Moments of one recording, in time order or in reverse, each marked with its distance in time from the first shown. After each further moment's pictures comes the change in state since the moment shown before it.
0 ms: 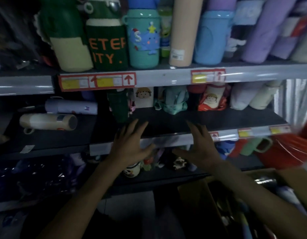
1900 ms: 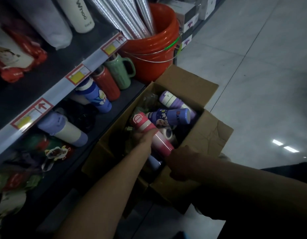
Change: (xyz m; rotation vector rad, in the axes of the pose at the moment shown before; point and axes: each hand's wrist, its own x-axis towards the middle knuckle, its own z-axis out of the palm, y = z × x) left_hand -0.027 0.379 0.410 -0.922 -0.502 -0.716; right_hand -0.271 0.271 -0.084 -0.437 -0.833 0.405
